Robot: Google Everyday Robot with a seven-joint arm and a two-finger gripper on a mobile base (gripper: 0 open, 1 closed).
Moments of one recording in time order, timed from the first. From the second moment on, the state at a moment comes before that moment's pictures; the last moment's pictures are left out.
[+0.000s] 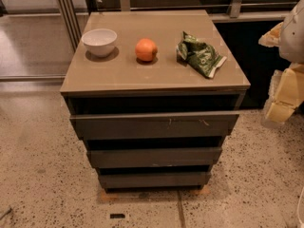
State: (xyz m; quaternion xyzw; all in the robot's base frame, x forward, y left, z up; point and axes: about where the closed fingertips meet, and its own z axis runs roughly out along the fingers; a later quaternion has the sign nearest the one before) arm 0.438 -0.217 0.976 -0.60 0.78 -0.03 0.16
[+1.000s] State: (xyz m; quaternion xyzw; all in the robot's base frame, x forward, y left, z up) arm 0.424 -0.213 0.914 -0.60 0.78 0.00 0.18
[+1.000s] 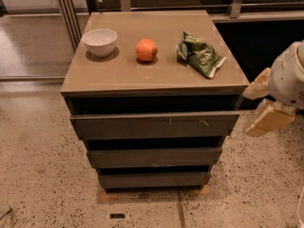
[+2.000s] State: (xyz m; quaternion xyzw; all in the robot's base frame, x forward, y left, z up) arm 0.412 -0.206 0.784 -0.59 0.79 0.06 0.18
